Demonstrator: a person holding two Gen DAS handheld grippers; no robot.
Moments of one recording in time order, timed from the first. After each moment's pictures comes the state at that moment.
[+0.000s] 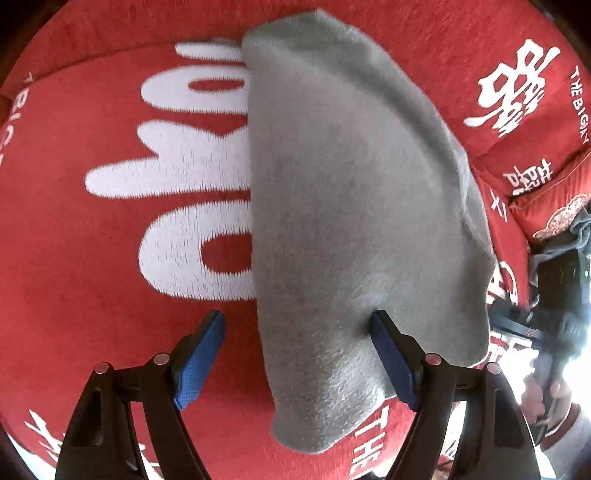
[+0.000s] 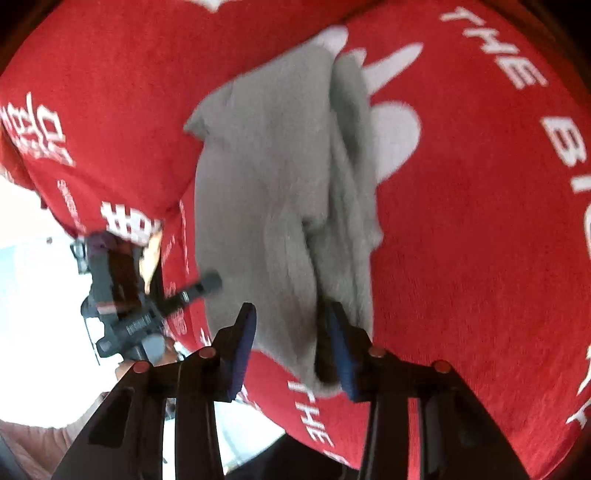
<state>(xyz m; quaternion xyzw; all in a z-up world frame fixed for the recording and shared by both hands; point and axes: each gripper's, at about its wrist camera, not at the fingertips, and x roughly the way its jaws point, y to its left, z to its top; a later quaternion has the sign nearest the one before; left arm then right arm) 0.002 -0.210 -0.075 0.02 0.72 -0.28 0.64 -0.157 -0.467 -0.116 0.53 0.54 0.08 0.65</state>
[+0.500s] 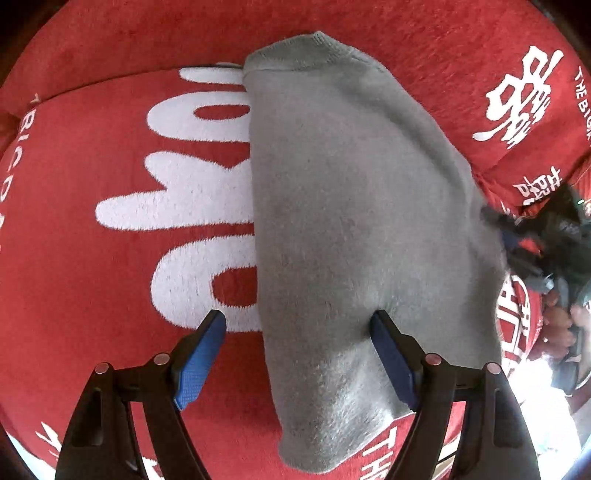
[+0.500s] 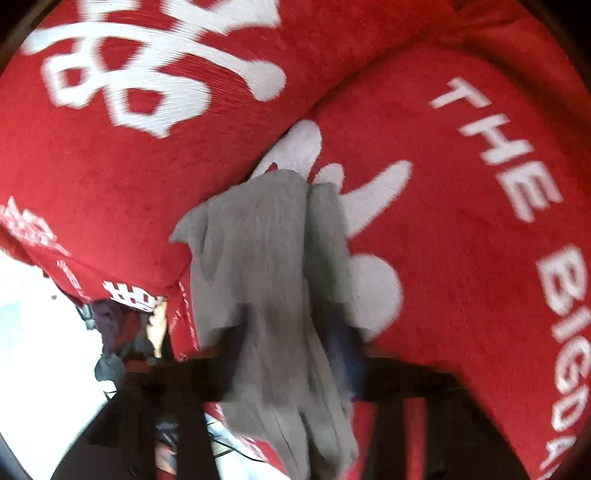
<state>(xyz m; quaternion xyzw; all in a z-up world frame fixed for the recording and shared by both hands) 0.015 -0.222 -0.073 0.03 0.69 -0.26 0.67 -0.093 -0.535 -0.135 0.58 0.50 0.02 0.65</state>
